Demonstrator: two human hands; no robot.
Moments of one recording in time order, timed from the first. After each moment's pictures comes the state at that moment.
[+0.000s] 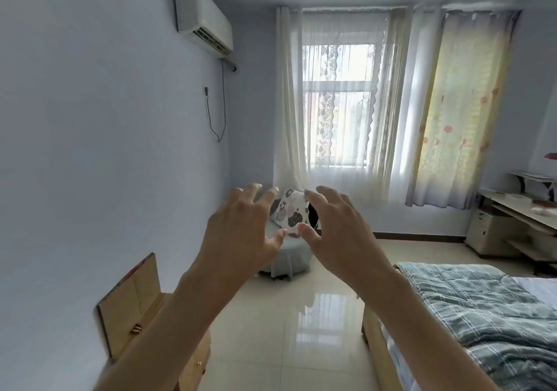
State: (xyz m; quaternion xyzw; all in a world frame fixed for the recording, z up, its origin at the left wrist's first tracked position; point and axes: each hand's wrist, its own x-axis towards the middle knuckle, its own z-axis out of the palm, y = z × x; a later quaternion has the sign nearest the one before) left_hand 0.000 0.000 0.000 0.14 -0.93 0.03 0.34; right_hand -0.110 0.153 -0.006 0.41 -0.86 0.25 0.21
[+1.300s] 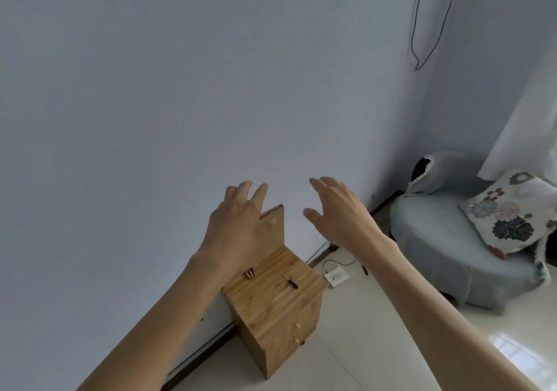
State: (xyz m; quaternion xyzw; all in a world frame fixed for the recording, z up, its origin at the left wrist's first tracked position) left_hand -0.180 -0.438 -0.174 0.53 -0.83 0.08 0.18; right_hand -0.391 -0.403 -0.155 0.69 -0.70 0.21 -0.03
